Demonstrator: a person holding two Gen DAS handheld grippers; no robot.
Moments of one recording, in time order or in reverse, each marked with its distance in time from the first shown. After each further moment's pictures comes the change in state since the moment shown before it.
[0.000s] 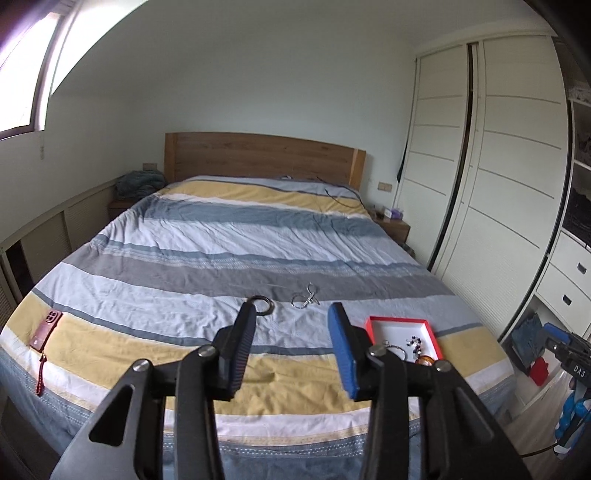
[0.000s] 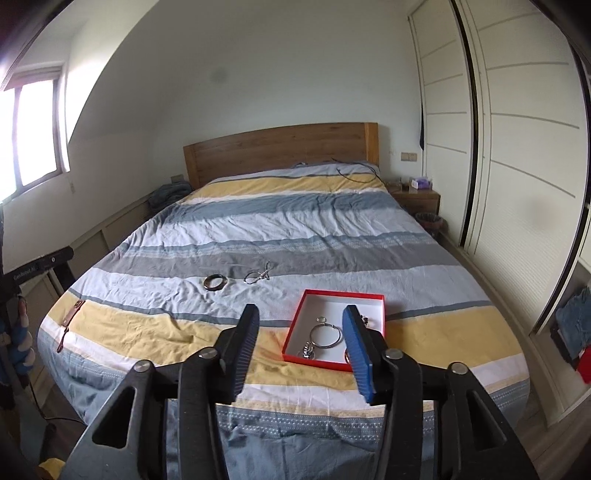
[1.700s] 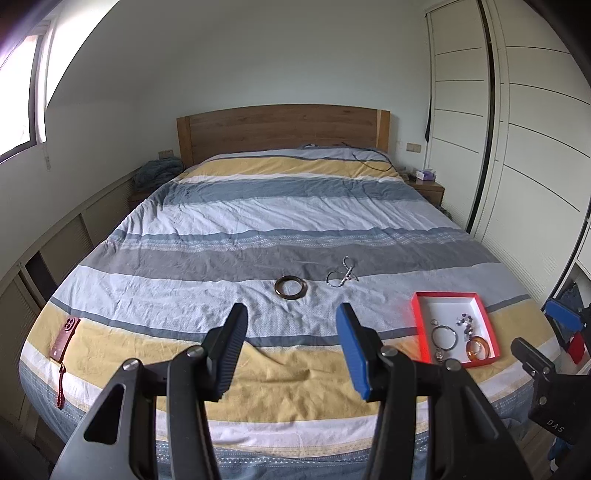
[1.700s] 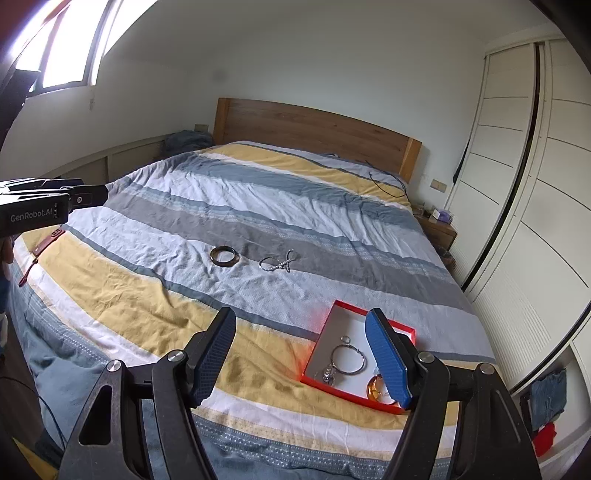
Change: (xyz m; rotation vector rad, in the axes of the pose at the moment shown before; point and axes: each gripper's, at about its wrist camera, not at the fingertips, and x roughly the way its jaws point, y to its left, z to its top) left arm 0.094 -0.003 -0.001 0.097 0.142 0.150; right arm 0.103 0.125 0.002 -0.308 0.063 -0.060
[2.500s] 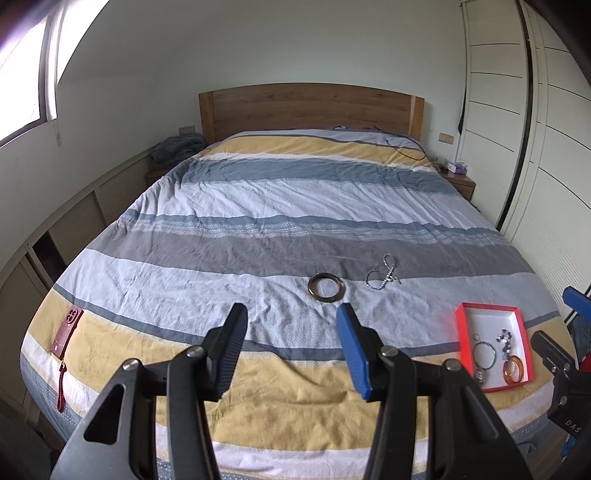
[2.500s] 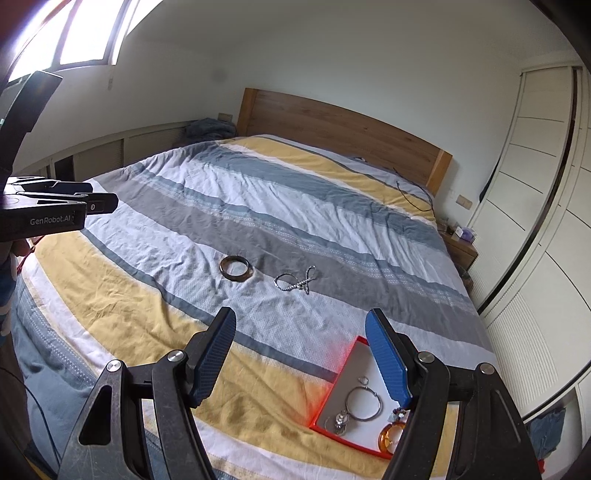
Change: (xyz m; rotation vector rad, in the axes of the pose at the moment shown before) left arm 0.084 0.047 0.022 -0.062 0.077 0.081; right arm 0.079 0.026 0.053 -0.101 0.015 0.063
